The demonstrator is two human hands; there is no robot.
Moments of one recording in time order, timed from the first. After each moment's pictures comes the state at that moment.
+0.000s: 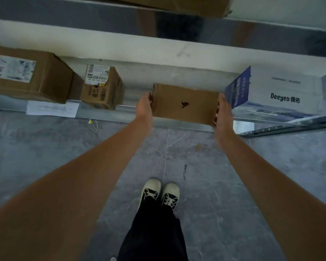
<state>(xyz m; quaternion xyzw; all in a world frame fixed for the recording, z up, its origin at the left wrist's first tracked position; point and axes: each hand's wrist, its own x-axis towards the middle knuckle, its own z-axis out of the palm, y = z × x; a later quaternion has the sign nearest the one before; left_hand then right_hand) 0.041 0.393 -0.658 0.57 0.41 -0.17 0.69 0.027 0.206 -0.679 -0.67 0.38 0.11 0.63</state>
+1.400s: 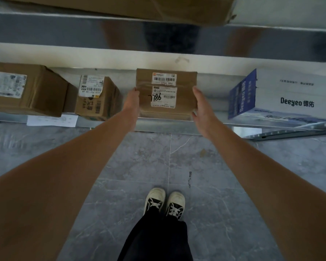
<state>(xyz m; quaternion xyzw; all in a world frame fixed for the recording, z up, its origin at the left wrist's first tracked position) 0.097 0.425 -0.693 0.67 0.38 -0.20 0.61 0.083 0.241 -0.713 -0.64 0.26 0.24 0.68</state>
